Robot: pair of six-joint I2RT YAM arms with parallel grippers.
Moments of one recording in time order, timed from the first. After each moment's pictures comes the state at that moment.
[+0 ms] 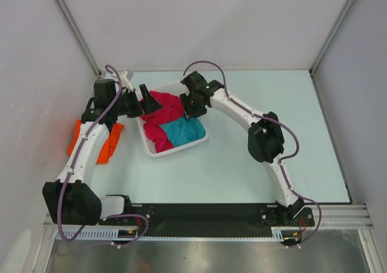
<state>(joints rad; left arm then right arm) -0.03 1.26 1.14 -0.48 0.56 -0.33 0.69 2.28 2.15 -0.85 -0.06 0.31</state>
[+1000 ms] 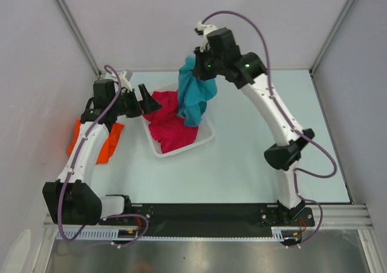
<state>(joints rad) -0.02 1.26 1.14 -0.48 0.55 -0.33 0.69 2.14 2.62 -1.03 -0.01 0.25</state>
